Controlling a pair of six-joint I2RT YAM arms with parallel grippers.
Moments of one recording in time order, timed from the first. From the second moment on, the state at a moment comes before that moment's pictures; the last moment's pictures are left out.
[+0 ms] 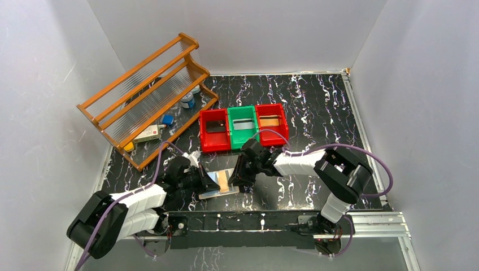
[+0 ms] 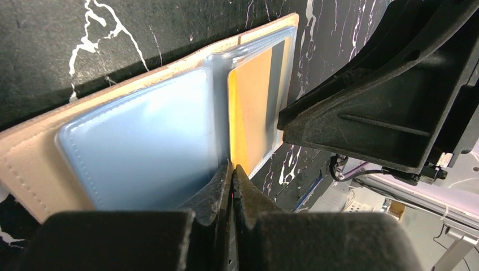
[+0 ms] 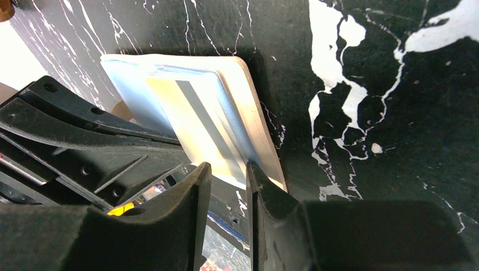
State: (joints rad) left arm -0.55 1.10 0.14 0.24 0.46 -0.95; right arm 0.96 1.67 0.78 -0.04 -0.29 1.20
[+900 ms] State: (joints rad) left arm -0.56 0.97 0.20 -0.07 0.35 -0.89; right arm 0.97 1.68 0.78 -0.01 -0.30 1.21
